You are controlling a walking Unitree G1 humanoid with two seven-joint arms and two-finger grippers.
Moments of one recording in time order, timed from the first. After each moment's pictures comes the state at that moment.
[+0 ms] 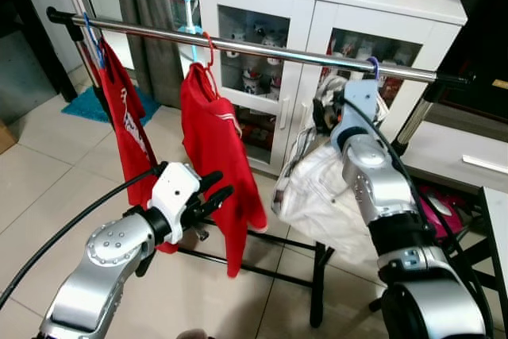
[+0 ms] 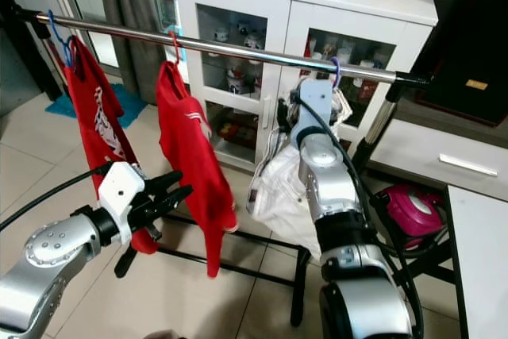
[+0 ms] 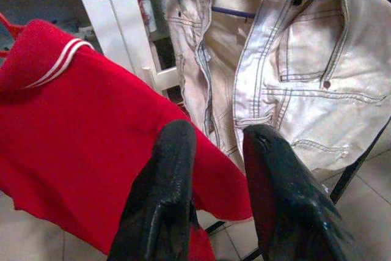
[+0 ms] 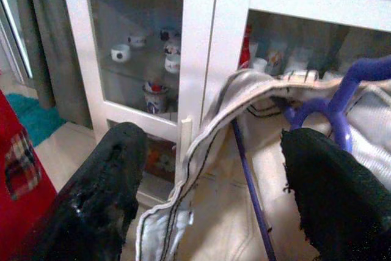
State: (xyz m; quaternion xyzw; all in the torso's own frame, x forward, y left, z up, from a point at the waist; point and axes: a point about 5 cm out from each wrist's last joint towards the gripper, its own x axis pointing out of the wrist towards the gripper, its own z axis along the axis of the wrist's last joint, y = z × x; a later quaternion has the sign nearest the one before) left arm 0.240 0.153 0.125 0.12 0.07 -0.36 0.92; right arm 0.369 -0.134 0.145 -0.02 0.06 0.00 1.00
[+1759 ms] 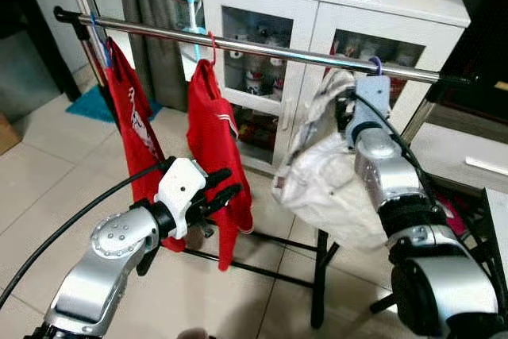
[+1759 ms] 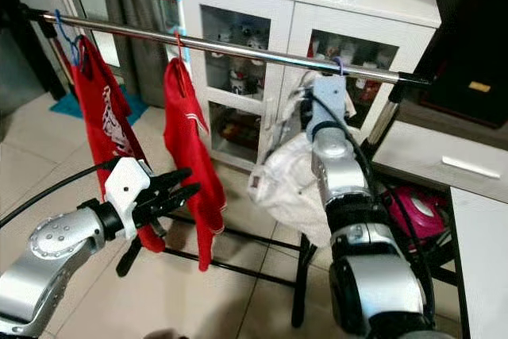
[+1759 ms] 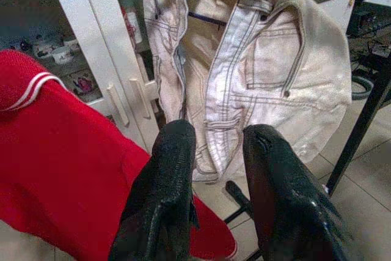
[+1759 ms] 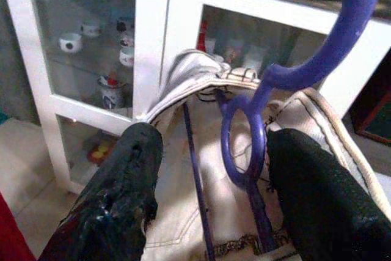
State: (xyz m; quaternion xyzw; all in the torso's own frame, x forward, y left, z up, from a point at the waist) left arm 0.245 0.147 0.130 0.12 0.06 -0.39 0.91; right arm 0.384 -0.161 0.146 -0.06 0.08 -0.06 0.99
